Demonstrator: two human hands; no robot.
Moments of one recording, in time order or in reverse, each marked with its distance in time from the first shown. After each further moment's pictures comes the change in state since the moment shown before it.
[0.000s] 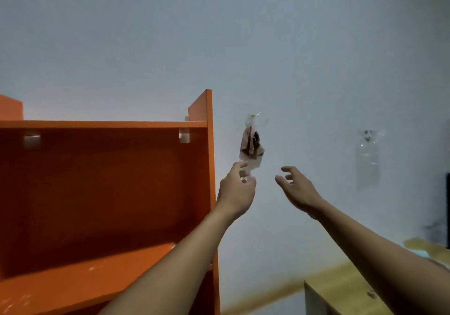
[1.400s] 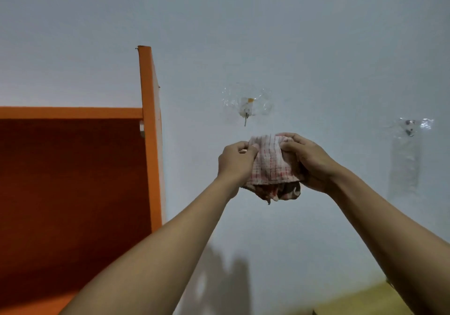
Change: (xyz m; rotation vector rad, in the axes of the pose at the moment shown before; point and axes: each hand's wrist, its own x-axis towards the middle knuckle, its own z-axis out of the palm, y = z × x) left_hand 0.205 -0.046 0.089 -0.114 0.105 -0.117; right_hand 0.199 0.049 -0.017 0.742 -0.327 0.006
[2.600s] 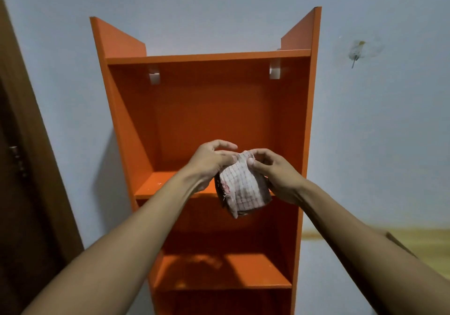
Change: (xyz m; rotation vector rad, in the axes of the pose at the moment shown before) left_hand -0.293 -0.018 -0.330 -0.078 0.049 -0.332; right_hand -0.230 0.056 0.335 0.080 -0.428 0.194
